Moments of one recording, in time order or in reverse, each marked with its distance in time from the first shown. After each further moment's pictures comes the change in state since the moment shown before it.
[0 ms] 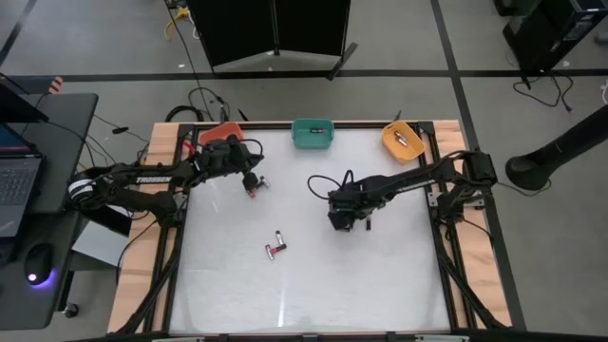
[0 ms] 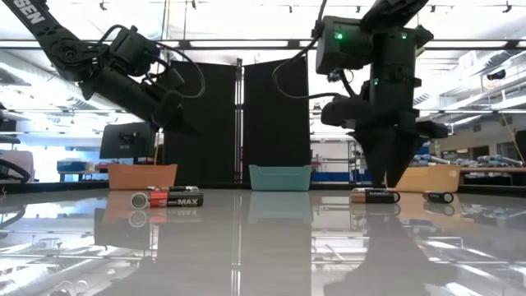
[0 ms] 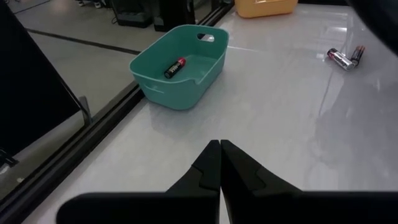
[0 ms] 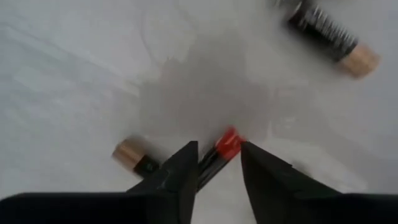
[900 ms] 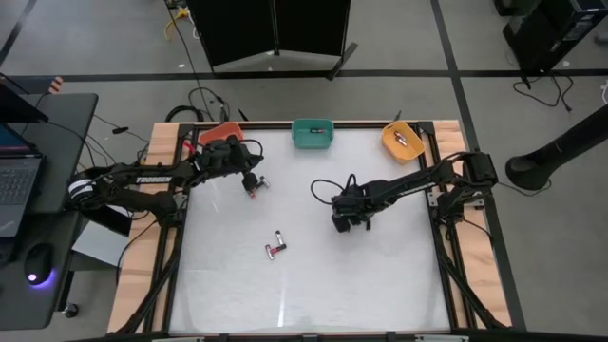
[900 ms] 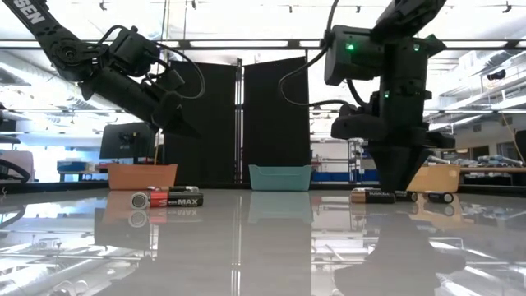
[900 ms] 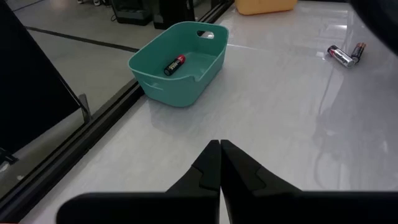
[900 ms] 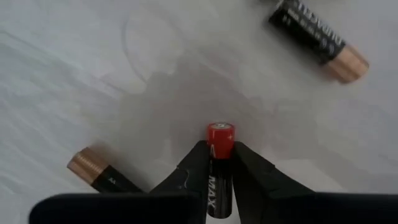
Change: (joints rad) left arm 0.000 0.000 0.000 -0.006 0.000 0.000; right arm 0.014 0.001 -0.082 0.069 0.069 -0.022
